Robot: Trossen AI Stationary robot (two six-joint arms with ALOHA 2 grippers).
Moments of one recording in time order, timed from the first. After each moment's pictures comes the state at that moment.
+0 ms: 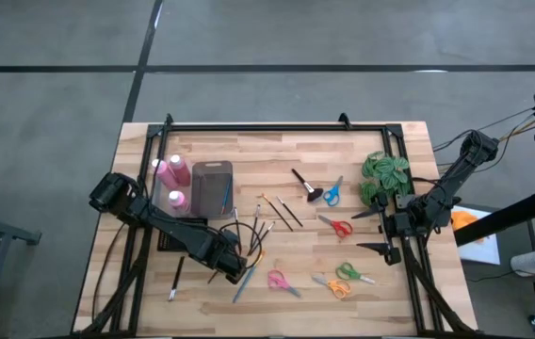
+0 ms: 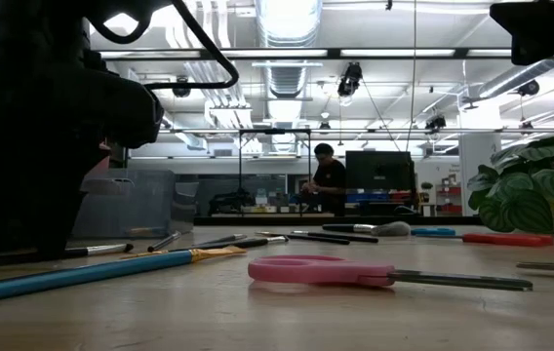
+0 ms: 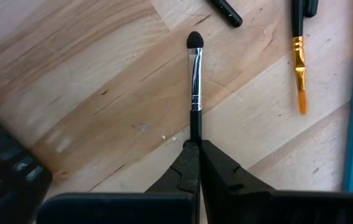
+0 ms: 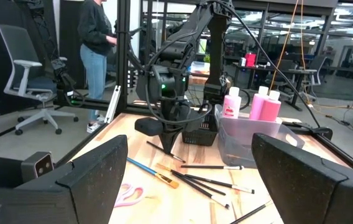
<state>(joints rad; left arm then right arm) -0.46 1.83 1.07 -0.73 -0.03 -1.39 0.83 0.48 0.14 0.40 0.70 -0.08</state>
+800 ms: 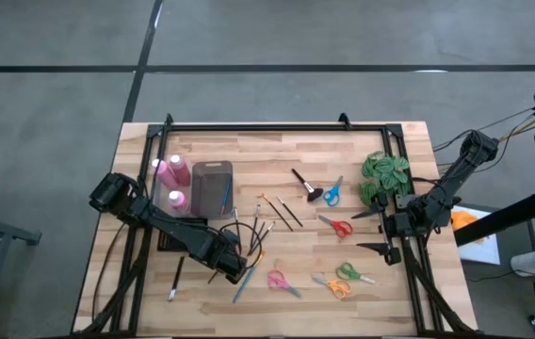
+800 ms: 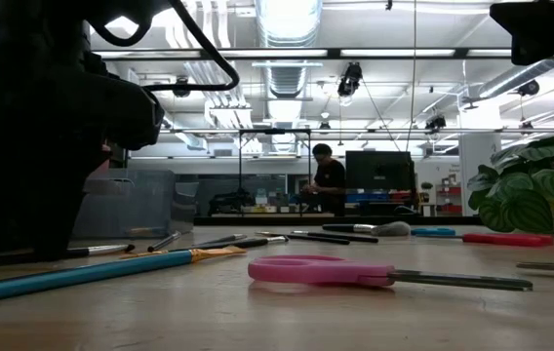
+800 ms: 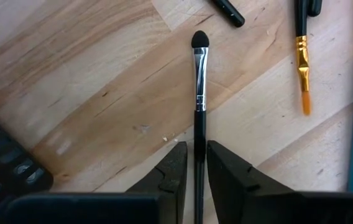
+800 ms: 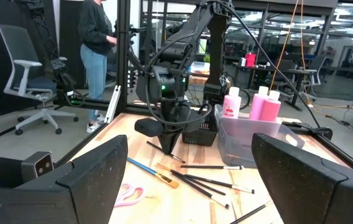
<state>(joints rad) -0.46 1.83 1.07 -0.73 -0.03 -1.38 0.83 0.48 0.14 0.40 0.70 -0.08</state>
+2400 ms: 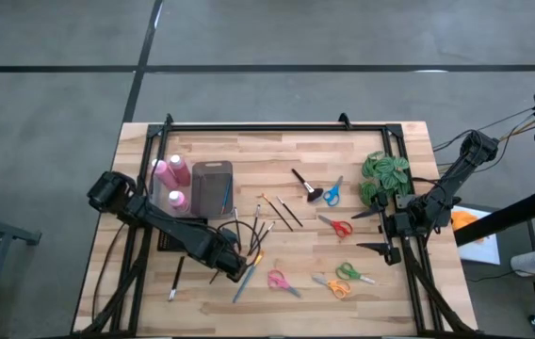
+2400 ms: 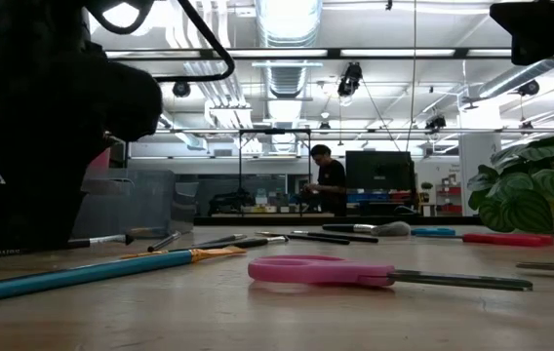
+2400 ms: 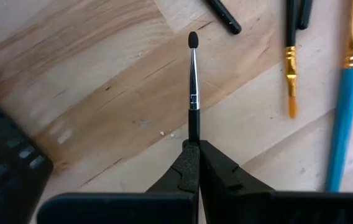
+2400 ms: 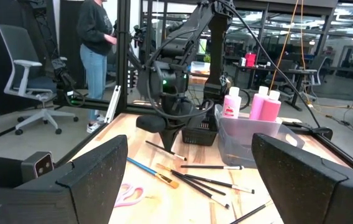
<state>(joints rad) -0.46 1.80 1.07 -0.74 -0.04 -1.45 0.83 0.48 0.14 0.40 0.70 -0.08</state>
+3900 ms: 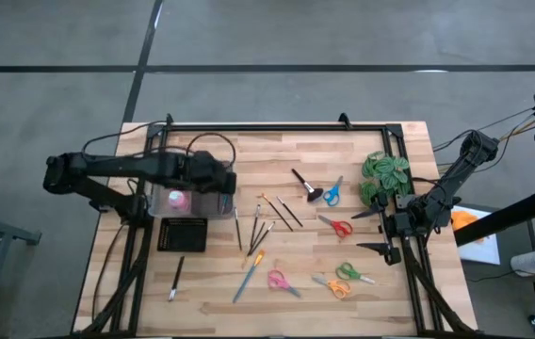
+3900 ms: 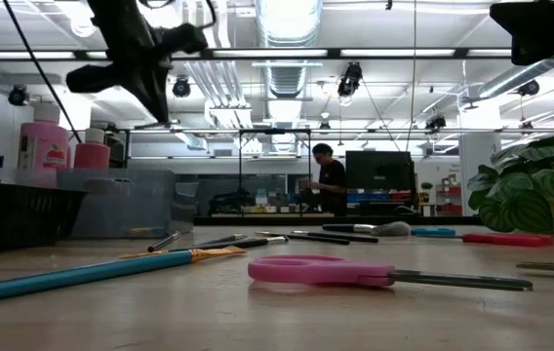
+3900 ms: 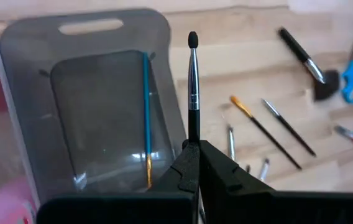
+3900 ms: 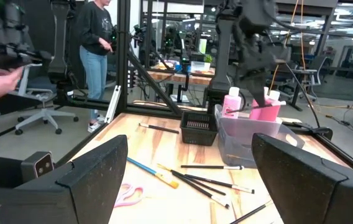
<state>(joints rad) 0.07 1.30 1.09 -0.97 -0.29 -1.32 0.83 0.48 0.14 0.40 0.70 -0.08</state>
